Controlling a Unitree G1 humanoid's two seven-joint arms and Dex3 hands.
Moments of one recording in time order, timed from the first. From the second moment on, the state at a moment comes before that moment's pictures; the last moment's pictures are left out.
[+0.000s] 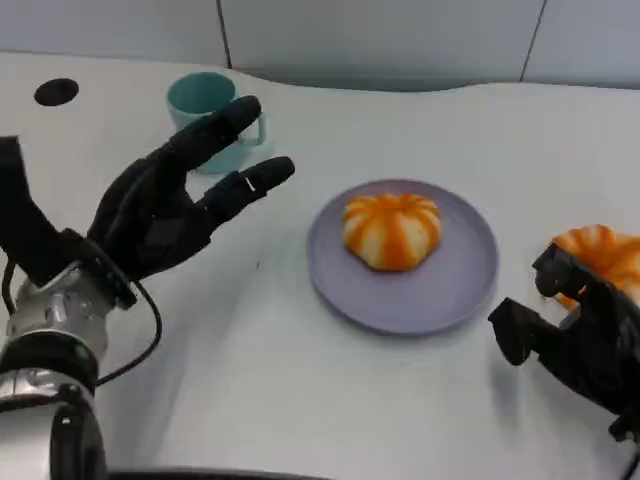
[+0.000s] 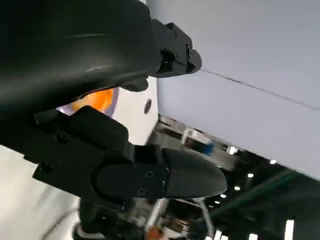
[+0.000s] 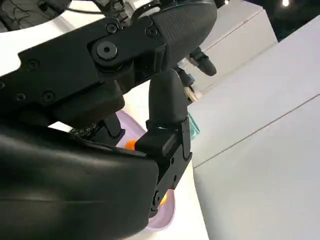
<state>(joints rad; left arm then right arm) -0.84 0.16 0.37 1.24 -0.46 0.04 -1.08 -0.27 -0.06 -0.27 0.55 0.56 0.12 0.81</state>
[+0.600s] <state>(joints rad) -0.77 0.17 0.37 1.29 -0.39 0.26 -1.15 -0.27 -0.06 -0.27 0.55 0.56 0.12 0.79</state>
